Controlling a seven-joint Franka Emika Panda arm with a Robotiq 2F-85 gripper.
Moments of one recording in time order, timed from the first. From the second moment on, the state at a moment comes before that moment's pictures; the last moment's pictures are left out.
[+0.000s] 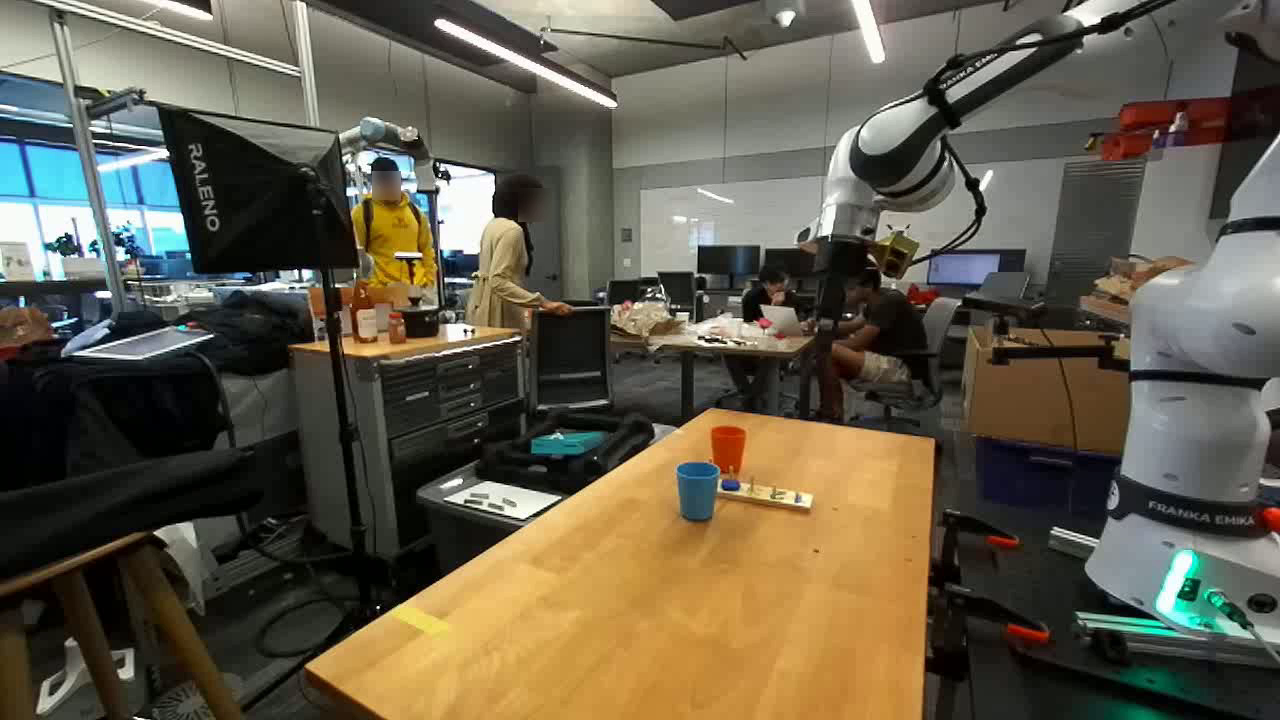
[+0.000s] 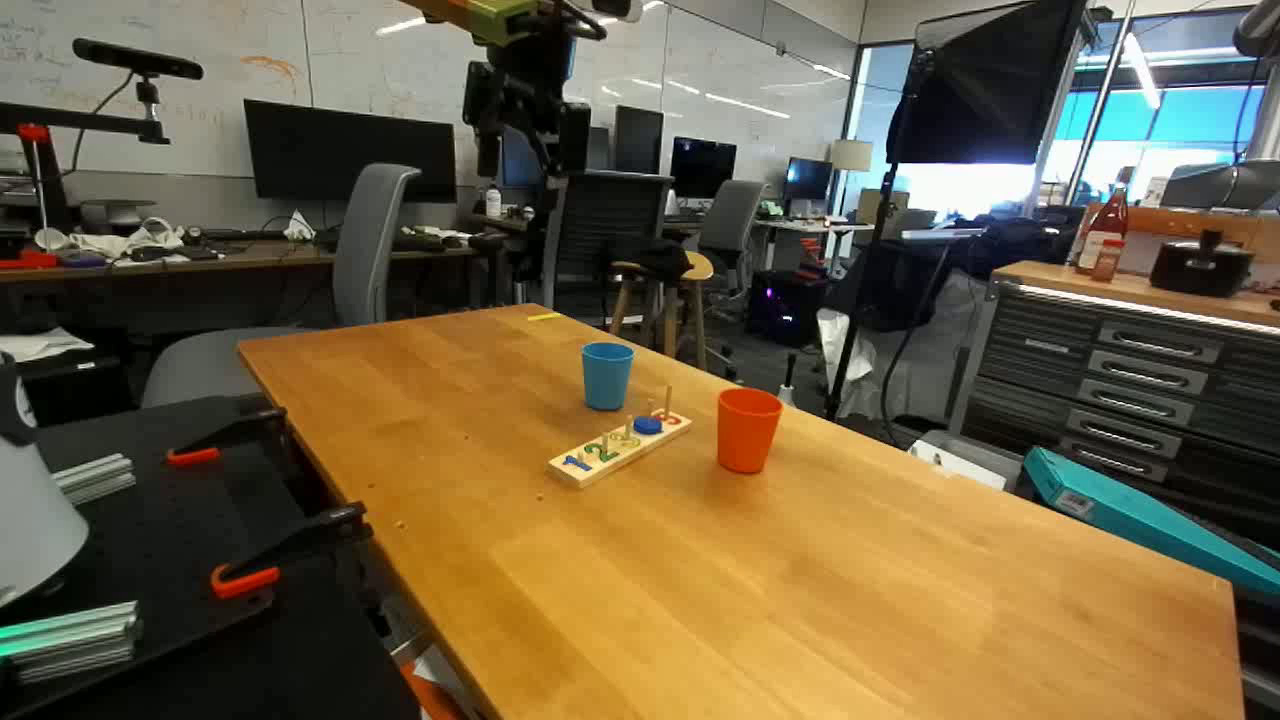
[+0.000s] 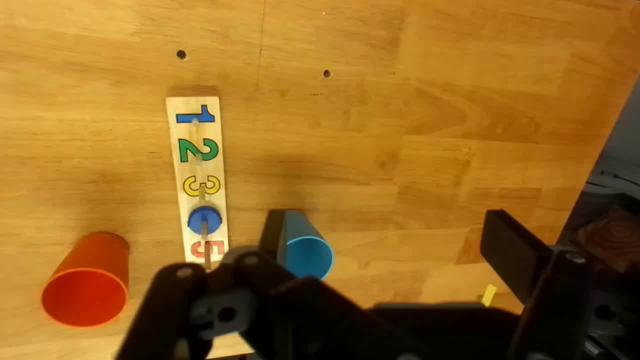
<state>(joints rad) 0.07 -0.40 -0.27 -2.52 0.22 2.14 -0.46</state>
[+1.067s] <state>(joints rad) 0.11 -0.06 -0.05 -2.45 0.22 2.54 -0.43</state>
